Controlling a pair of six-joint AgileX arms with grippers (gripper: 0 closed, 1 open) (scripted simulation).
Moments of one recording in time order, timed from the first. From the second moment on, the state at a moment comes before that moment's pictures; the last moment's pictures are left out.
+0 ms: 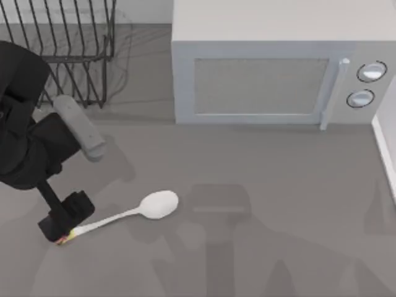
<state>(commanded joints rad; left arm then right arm) -0.32 1.33 0.91 -0.82 0.00 0.63 0.00 0.00 0.00 0.00 0.00 0.00</state>
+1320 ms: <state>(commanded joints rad) -0.42 1.86 1.02 -0.73 0.00 0.82 0.00 0.00 0.00 0.00 0.00 0.00</state>
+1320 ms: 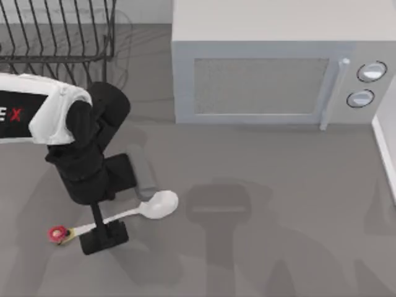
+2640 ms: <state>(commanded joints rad) -0.42 1.90 0.98 -0.66 0.00 0.82 0.00 0.00 0.00 0.00 0.00 0.00</state>
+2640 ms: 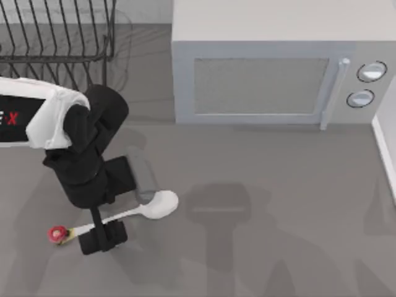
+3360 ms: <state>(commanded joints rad) -0.42 1.82 1.11 -0.83 0.02 0.82 0.00 0.00 0.00 0.00 0.00 0.00</state>
